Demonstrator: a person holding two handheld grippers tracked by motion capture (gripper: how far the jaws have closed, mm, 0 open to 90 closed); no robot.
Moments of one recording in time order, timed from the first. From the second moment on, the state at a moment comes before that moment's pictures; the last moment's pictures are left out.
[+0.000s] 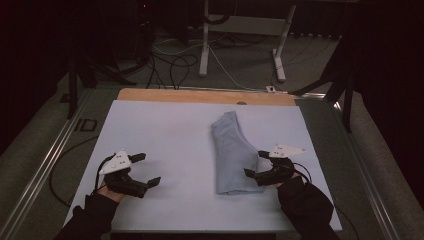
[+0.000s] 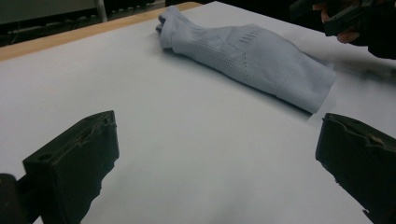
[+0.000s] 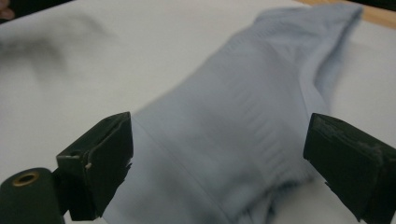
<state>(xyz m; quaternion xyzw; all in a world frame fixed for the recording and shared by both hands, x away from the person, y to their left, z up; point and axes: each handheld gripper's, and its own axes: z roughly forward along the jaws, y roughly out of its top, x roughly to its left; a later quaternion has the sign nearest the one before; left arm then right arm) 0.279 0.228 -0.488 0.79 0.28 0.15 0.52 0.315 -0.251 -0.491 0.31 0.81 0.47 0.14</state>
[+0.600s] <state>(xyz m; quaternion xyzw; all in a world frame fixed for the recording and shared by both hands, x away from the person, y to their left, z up) 0.267 0.252 -0.505 0.78 0.30 0.16 0.52 0.288 -0.285 -0.520 0.35 0.80 0.45 0.16</state>
